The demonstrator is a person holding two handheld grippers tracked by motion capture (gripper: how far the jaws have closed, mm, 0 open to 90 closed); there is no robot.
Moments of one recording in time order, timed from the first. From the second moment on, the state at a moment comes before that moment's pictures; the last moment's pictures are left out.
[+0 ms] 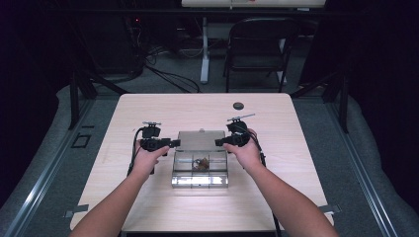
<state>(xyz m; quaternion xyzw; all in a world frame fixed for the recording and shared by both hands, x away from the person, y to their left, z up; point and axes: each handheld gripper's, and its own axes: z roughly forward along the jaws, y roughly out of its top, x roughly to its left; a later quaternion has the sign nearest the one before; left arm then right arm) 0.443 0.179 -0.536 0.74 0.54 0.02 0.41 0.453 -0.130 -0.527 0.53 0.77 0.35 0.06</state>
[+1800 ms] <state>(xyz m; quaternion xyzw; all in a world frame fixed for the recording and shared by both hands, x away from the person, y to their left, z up) 0.468 0.162 -0.564 0.73 0.57 -0.02 0.39 0.478 -0.133 -0.557 0.59 0.73 0.35 -0.01</state>
